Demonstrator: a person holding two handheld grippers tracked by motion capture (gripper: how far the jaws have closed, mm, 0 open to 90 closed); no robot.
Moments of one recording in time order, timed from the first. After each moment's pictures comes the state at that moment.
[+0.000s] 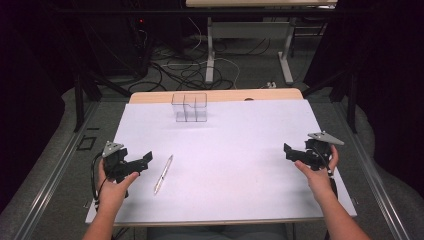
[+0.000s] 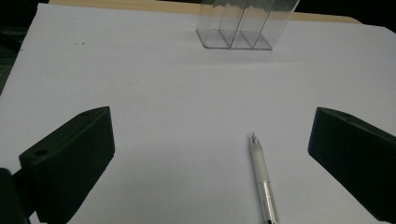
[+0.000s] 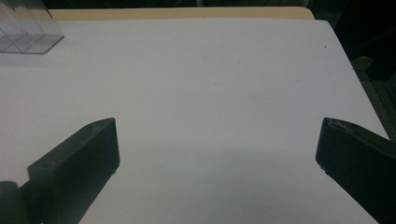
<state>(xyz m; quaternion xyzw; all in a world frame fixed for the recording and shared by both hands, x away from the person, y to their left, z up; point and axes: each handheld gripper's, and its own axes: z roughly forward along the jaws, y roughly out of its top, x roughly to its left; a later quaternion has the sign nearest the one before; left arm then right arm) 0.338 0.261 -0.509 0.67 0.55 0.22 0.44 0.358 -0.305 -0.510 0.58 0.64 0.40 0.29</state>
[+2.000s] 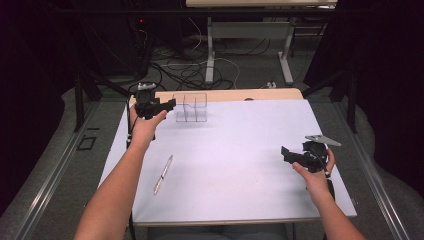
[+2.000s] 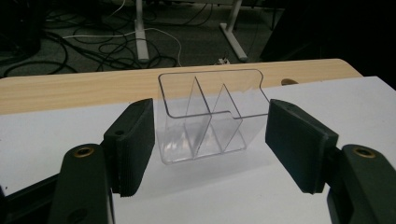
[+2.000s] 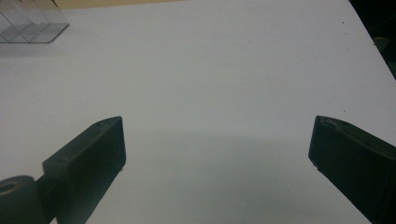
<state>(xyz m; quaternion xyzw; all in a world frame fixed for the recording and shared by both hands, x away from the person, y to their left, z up) 0.485 0.184 -0.427 0.68 0.54 0.21 0.44 0.356 -0.299 -0.516 0.60 0.65 0.40 0.26</state>
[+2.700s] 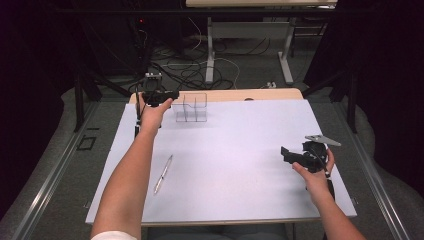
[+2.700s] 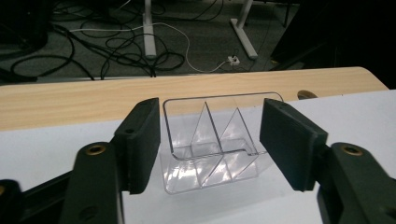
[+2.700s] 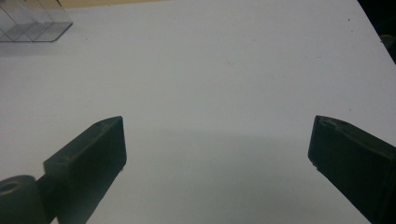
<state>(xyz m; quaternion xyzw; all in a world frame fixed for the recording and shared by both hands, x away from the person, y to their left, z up) 0.530 0.172 -0.428 0.68 0.57 0.21 0.42 0.357 -0.300 -0.517 0.60 0.65 0.40 0.26</state>
